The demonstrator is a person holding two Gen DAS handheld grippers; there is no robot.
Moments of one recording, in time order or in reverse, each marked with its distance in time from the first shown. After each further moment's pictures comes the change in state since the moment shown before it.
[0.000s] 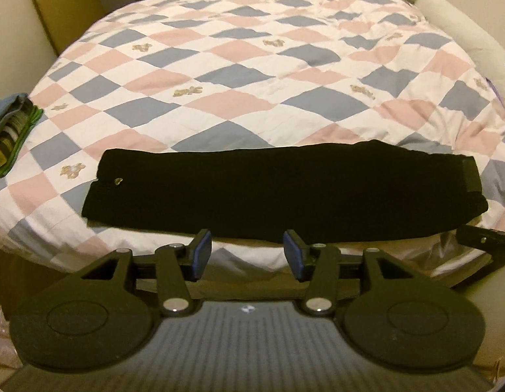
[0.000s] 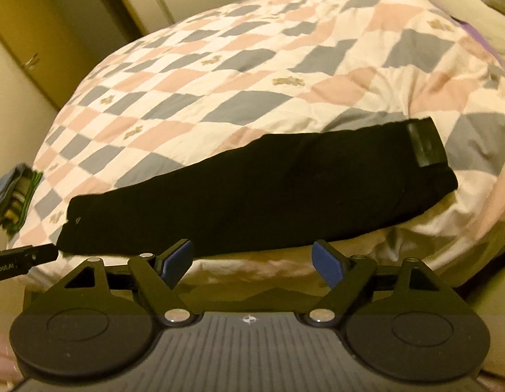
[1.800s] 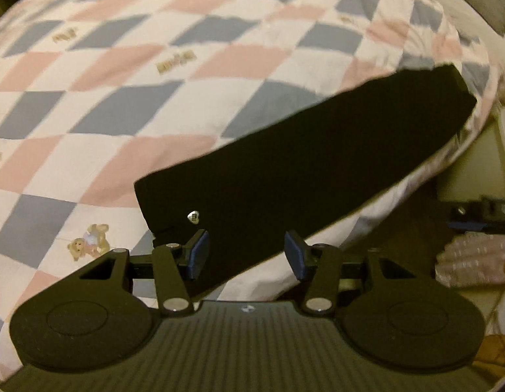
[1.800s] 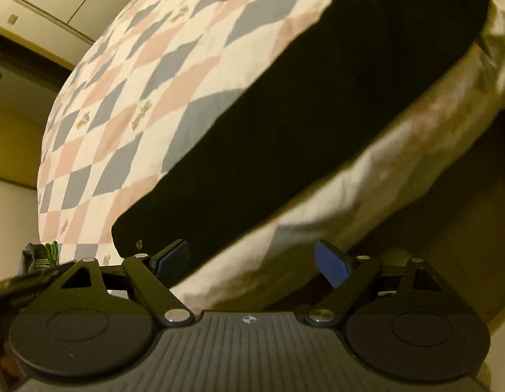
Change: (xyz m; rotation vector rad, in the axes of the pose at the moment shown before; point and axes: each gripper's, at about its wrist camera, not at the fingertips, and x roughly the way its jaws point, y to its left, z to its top) left arm 0.165 0.251 0.106 0.456 0.244 -0.360; right arm 0.130 0.206 -0.056 0.577 0.091 -0.034
